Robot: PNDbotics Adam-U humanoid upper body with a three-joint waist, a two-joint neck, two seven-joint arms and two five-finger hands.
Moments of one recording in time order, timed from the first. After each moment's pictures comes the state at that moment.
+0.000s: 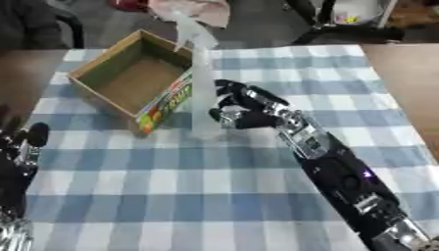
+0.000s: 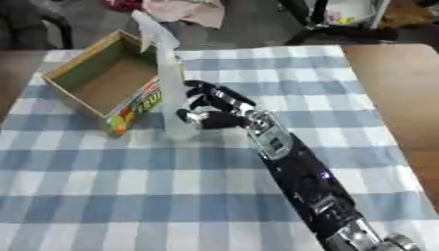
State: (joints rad) left arm -0.15 0.16 0.02 -1.77 -0.04 -0.02 0.21; right arm -0.84 -0.13 0.20 -0.90 0.17 -0.26 0.38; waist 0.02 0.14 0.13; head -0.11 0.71
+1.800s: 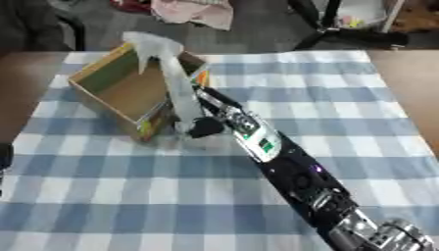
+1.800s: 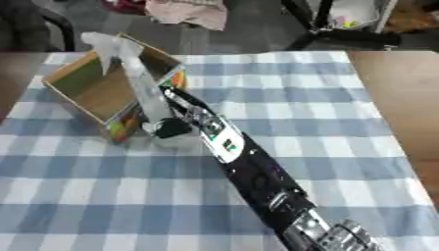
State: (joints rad) left arm -0.19 0.16 0.00 -1.77 -0.04 -0.02 0.19; right arm -0.91 -0.06 0.20 -0.85 0.31 -0.27 0.21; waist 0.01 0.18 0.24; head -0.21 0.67
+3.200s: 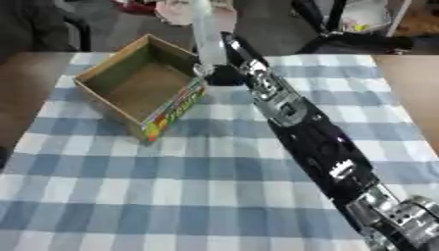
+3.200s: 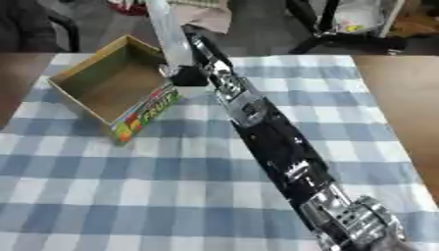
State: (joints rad) left arm -0.22 0.16 0.00 -1.77 -0.04 -0.02 0.19; right arm -1.01 -0.23 0.16 -0.97 0.08 -0.16 0.04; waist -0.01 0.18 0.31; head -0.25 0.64
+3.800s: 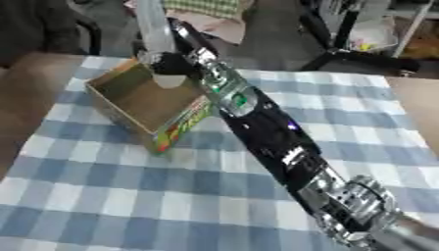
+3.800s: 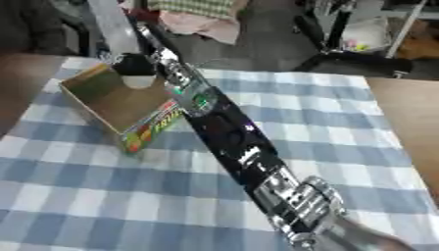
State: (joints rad) left arm -0.33 0.14 -0.05 -1.76 -0.02 -0.03 0.13; right arm -1.08 -0.25 0.14 -0.97 0.09 -0.18 0.02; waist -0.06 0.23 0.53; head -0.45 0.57
